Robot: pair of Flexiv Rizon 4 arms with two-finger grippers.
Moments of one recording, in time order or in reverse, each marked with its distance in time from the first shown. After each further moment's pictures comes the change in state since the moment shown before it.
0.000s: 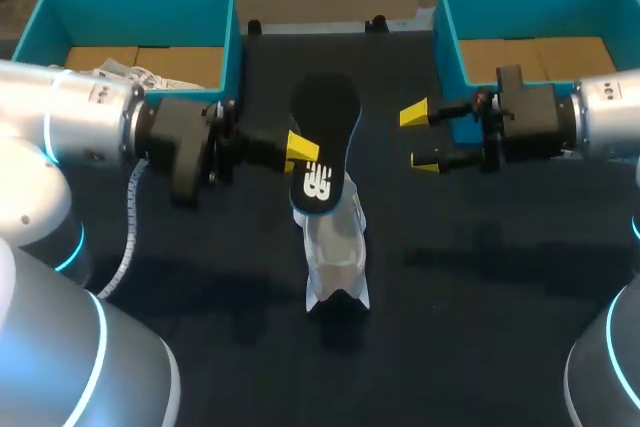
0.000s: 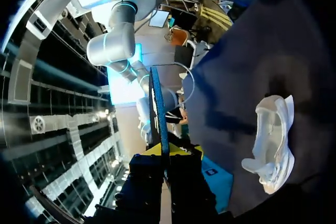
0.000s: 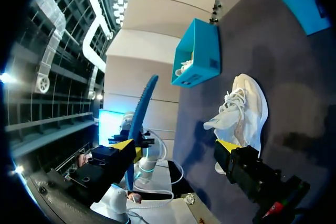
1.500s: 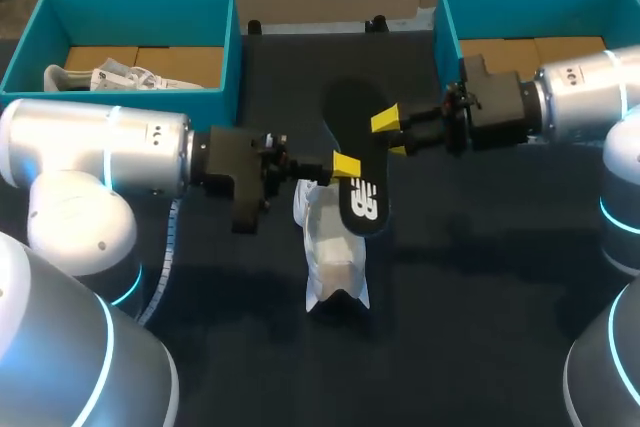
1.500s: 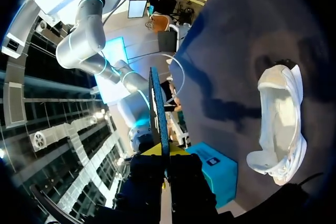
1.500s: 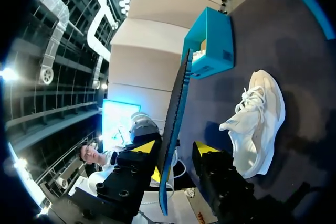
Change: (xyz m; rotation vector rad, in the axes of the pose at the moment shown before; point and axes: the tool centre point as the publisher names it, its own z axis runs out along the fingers) left arm 0.036 0.014 0.053 -0.093 0.055 0.139; right arm 0.018 0.002 0.036 0.087 0.044 -0.036
